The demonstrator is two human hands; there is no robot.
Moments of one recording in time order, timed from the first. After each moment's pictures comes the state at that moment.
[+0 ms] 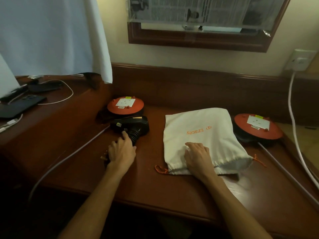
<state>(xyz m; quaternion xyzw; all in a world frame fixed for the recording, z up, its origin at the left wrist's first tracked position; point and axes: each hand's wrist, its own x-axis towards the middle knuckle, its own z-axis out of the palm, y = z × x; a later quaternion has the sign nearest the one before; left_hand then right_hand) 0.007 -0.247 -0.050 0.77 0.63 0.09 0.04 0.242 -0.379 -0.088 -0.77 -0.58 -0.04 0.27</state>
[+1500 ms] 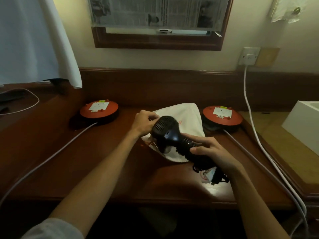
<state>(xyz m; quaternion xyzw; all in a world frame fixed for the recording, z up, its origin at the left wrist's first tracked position) 0.137 -0.268 0.023 0.87 0.29 0.29 0.29 0.284 -0.513 0.016 -0.58 -0.53 0.37 0.50</state>
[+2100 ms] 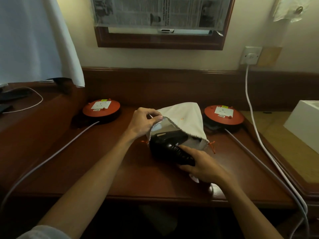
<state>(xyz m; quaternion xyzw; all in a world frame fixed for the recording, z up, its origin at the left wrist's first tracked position) 0.118 -0.279 0.031 0.85 0.25 0.34 0.32 0.268 -0.501 -0.033 -0.78 -0.58 0.16 0.19</state>
